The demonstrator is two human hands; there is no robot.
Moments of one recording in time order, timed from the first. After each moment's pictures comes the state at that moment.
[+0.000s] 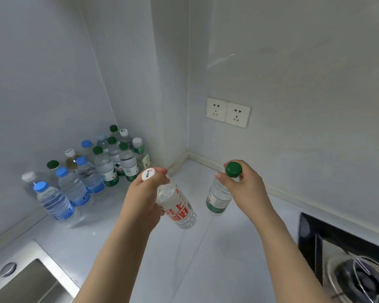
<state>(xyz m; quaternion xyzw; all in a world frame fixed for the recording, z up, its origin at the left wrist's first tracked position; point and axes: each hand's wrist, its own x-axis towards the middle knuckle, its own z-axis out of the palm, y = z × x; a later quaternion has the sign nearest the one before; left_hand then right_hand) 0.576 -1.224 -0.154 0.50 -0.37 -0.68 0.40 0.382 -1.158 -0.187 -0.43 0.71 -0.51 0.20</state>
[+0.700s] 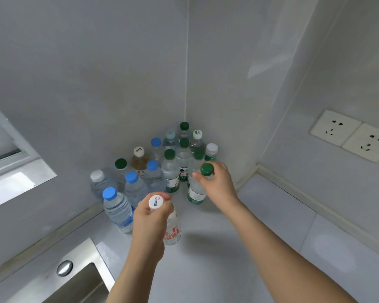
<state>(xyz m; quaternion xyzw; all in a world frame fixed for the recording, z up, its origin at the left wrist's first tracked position) 0.732 -1.380 -0.248 0.58 -0.32 -0.56 0.49 0.564 -1.448 -0.276 -0.54 0.68 -0.41 0.27</state>
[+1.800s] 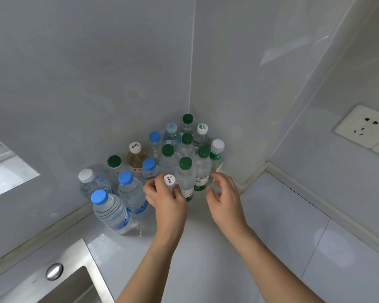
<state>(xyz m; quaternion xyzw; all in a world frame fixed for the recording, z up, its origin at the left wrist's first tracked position) 0.685 -1.458 -0.322 0.67 -0.48 -0.30 0.47 0.561 -1.446 -0.338 -0.57 0.67 -0.43 0.20</state>
